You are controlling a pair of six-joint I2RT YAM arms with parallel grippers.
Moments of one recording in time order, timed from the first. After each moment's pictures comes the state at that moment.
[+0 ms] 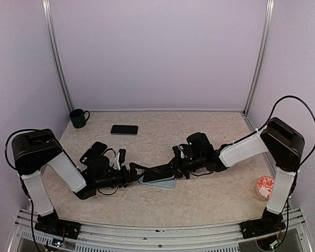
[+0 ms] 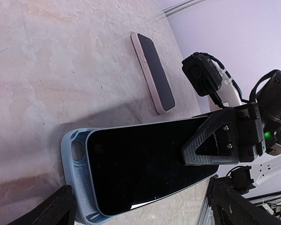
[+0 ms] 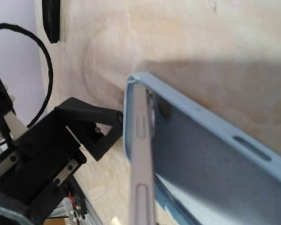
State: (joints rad) left arm -0.82 1.83 0.39 1.13 0.22 -0.99; right arm 0.79 1.87 0.89 0.35 -0.59 1.13
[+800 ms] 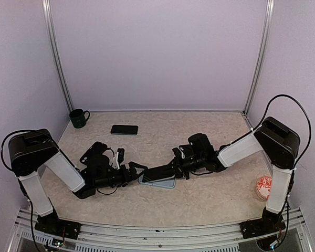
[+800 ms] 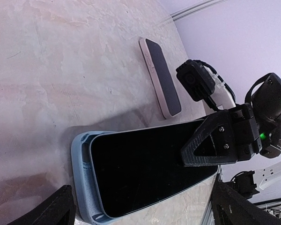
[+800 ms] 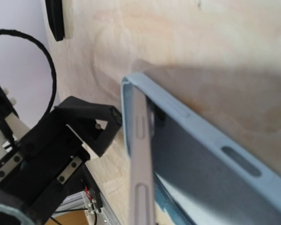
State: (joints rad) left arm -0.82 1.79 0.39 1.07 0.18 -0.99; right arm 0.76 1.93 0.89 0.43 -0.69 1.20
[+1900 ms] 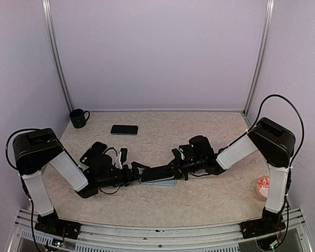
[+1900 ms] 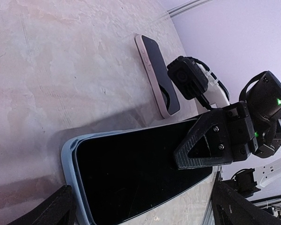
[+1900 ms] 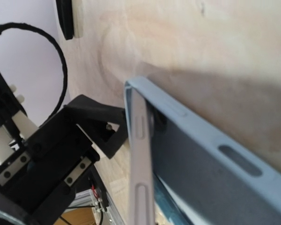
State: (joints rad) left arm -0.83 1.84 0.43 1.09 0.20 -0.99; right arm 0.75 1.98 0.87 0.56 -0.72 1.23
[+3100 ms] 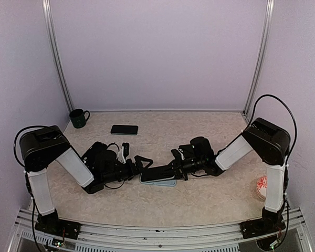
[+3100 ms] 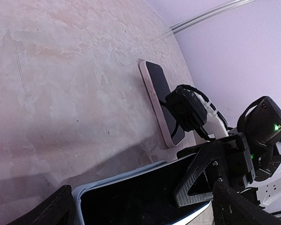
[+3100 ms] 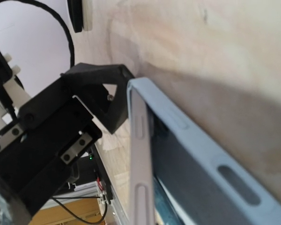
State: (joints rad) left arm -0.81 1.92 0.53 1.09 0.15 -0.98; right arm 0.73 2.05 0.87 0.67 -0.80 1.23
